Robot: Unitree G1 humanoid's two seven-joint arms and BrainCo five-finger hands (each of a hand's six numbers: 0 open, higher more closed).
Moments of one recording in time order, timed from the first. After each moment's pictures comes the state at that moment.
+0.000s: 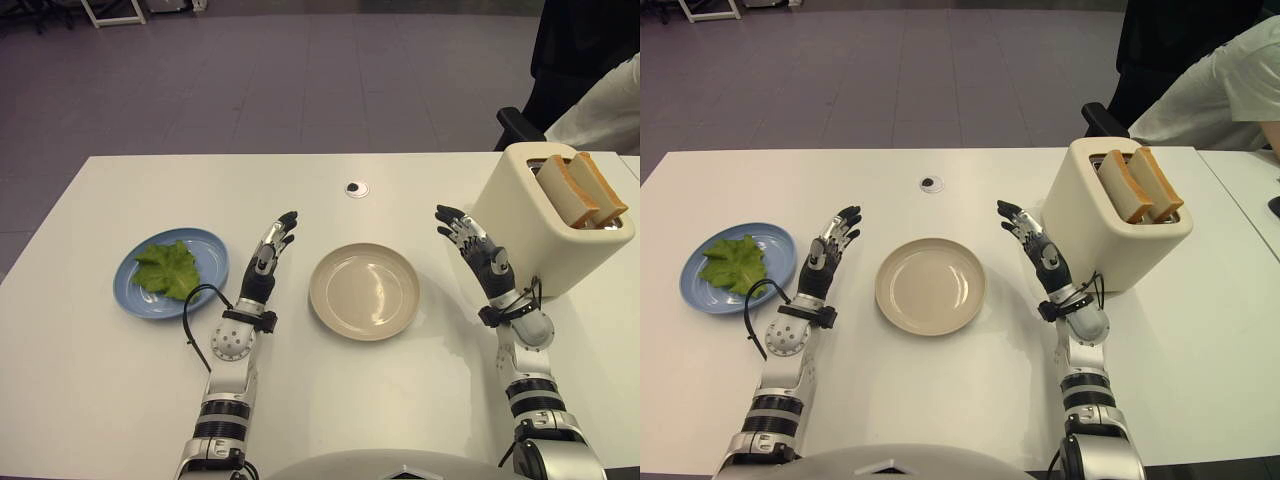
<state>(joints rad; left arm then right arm) -0.06 0.13 0.04 0.28 -0.06 -0.50 -0.24 -0.21 -0.23 -0.09 0.53 0.24 -0.73 0.63</state>
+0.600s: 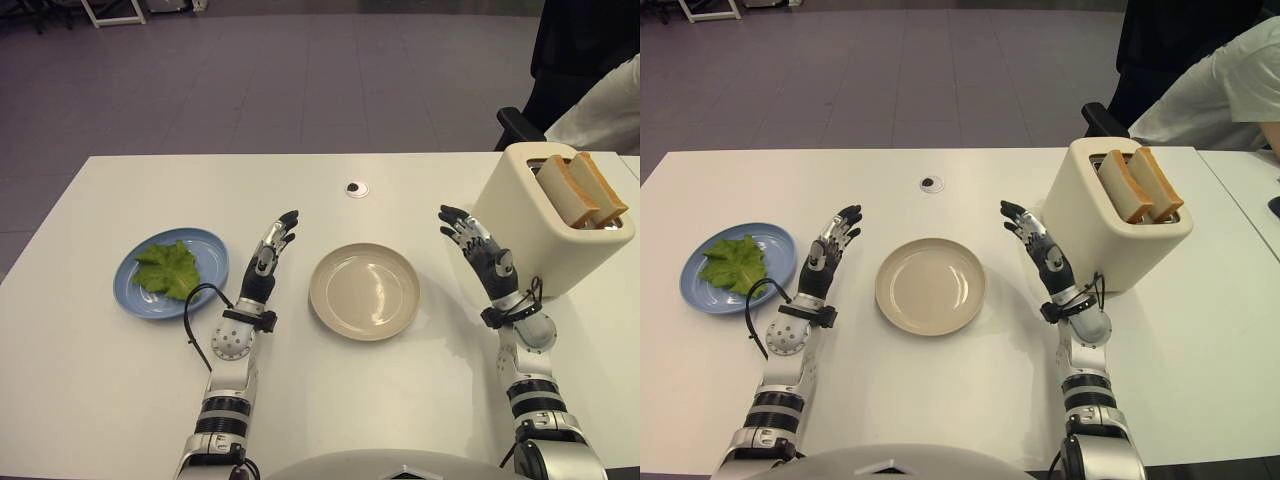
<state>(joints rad) -0.08 0.13 0.05 0.31 -0.06 -0.55 -0.26 -0.17 -0.24 -0.08 0.45 0.25 -0.75 0.65</state>
